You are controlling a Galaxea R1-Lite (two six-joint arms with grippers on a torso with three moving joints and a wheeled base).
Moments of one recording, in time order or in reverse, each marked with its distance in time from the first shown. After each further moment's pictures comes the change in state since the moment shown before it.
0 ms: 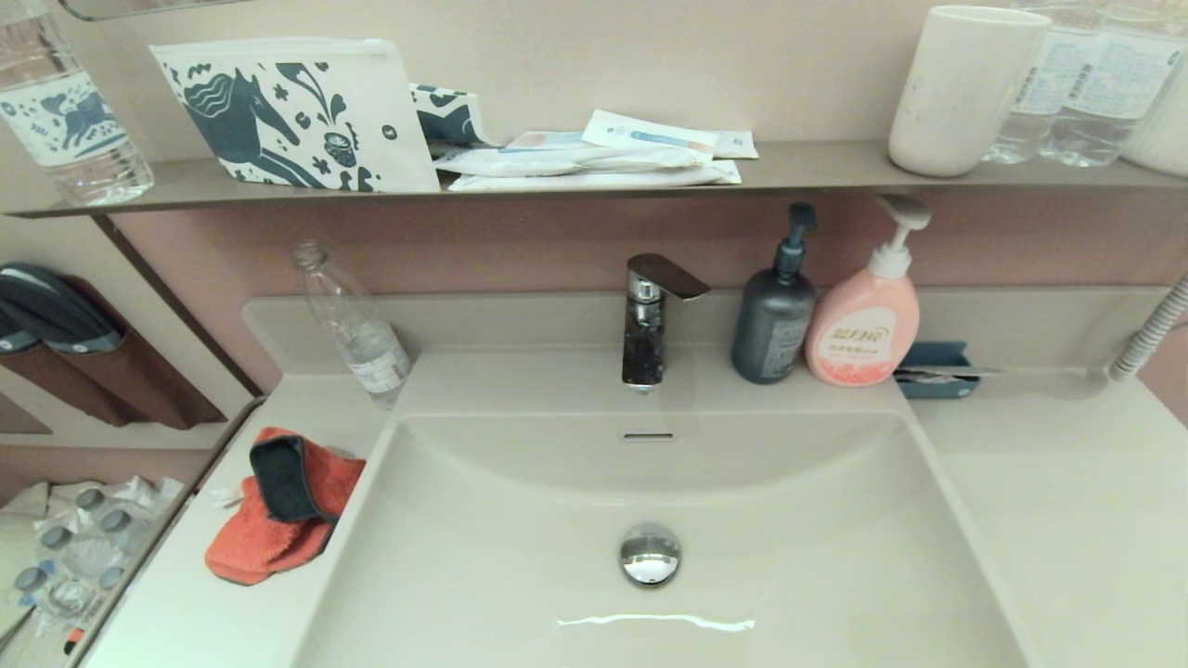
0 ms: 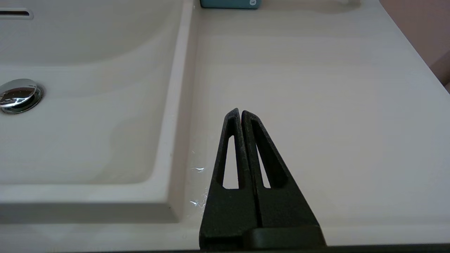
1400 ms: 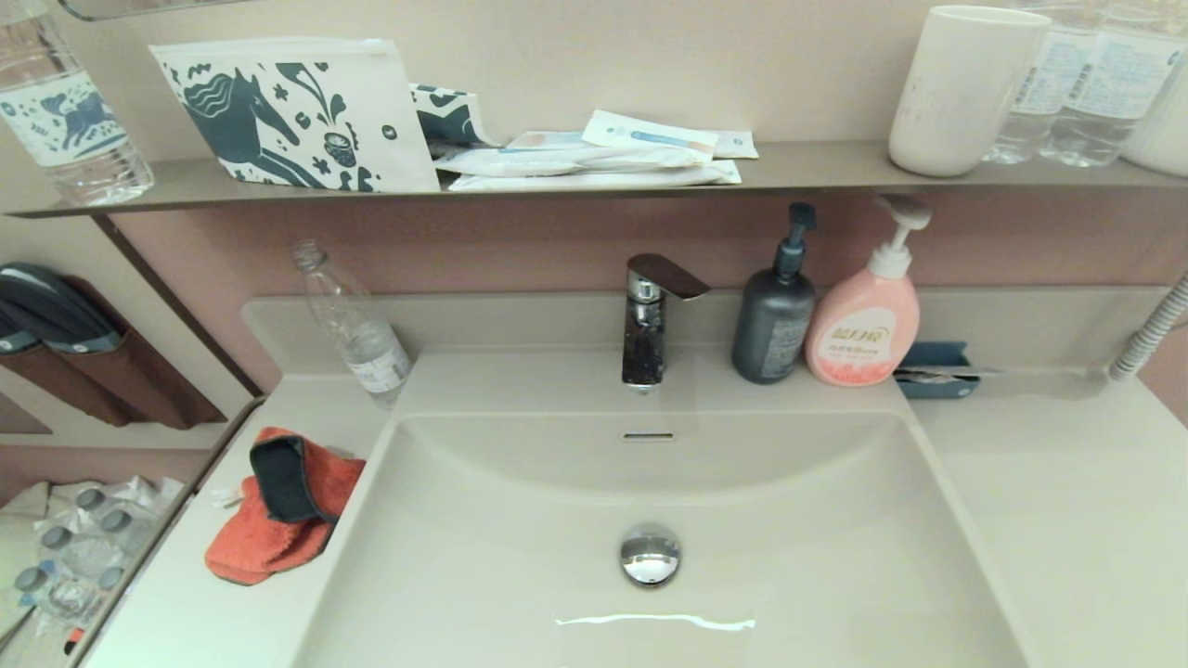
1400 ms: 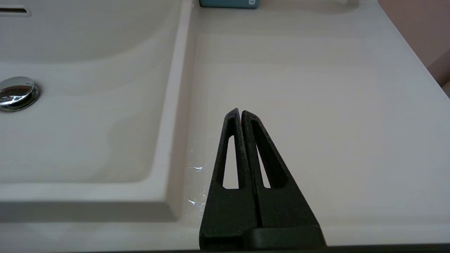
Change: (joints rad) left arm 0.000 -0.005 0.030 0.003 0.004 -0.007; right arm 0.000 0.000 -0.007 0.008 -0.001 -0.010
